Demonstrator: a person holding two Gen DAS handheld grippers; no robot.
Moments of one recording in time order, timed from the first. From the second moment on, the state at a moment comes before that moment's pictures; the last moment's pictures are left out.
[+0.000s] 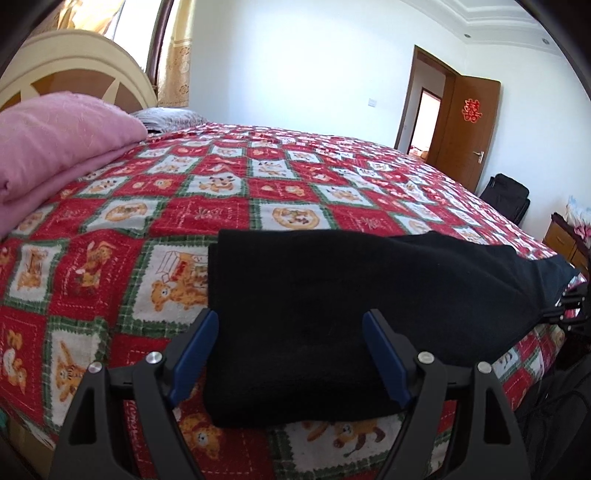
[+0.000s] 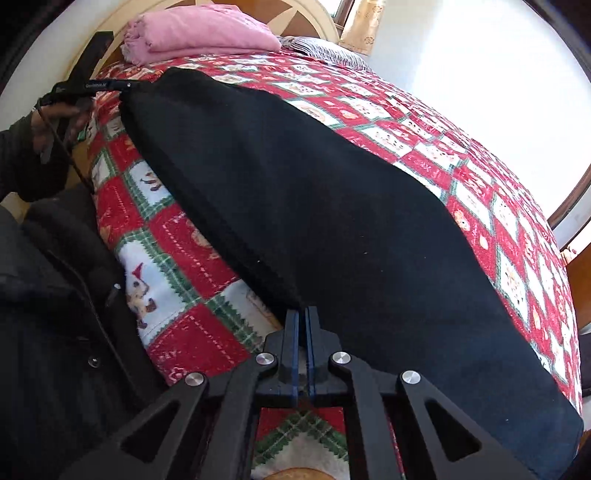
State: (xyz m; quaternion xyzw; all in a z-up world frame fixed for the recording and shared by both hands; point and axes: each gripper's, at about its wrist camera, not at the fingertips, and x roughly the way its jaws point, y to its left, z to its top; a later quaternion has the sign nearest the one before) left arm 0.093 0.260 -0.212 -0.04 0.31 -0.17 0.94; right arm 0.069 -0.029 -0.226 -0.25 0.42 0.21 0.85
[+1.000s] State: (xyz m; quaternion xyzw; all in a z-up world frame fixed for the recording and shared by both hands) left arm 0.074 0.200 -0.178 0.04 0.26 -0.21 0.94; right arm 0.174 -0.030 -0.149 -0.02 0.43 0.29 0.85
